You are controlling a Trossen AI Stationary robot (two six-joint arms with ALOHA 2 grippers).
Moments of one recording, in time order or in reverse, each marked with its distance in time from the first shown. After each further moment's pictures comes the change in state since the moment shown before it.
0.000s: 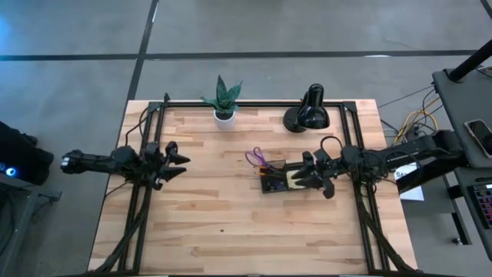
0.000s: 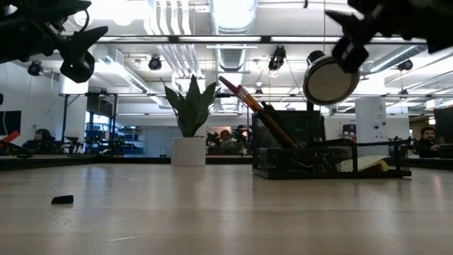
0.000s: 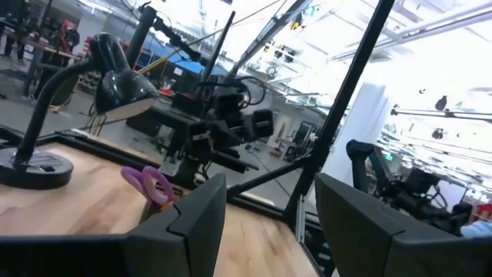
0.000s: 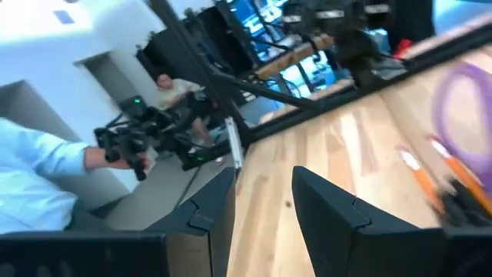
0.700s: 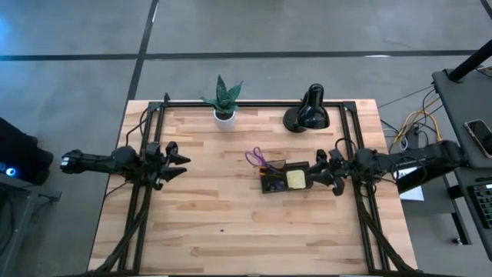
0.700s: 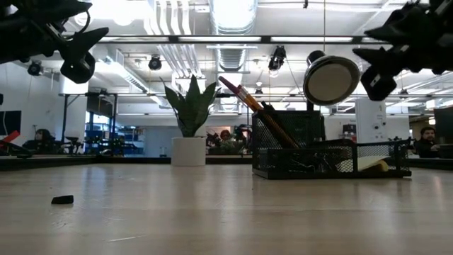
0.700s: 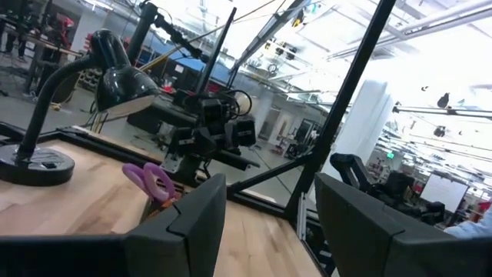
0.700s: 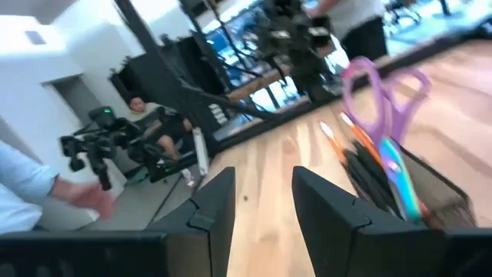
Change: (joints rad) left arm 0.000 0.010 0.000 0.001 -0.001 0.000; right arm -0.018 -0.425 -0.279 -0.096 0.110 -0.044
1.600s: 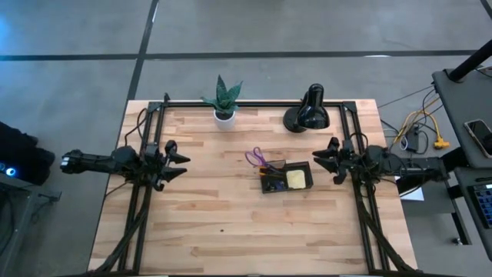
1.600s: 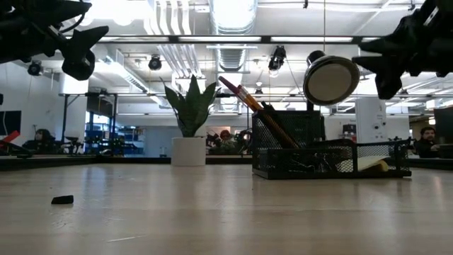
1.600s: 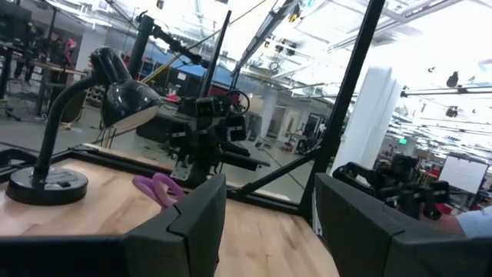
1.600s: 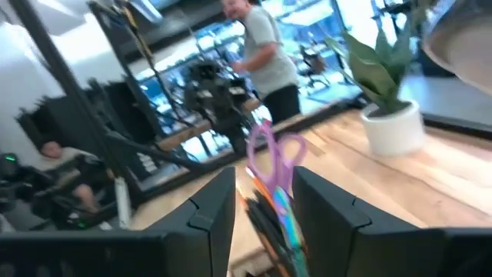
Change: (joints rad) left arm 0.000 0.001 0.001 0.002 0.000 0.105; right arm -0.108 -0.454 -0.001 -0.404 0.189 -0.105
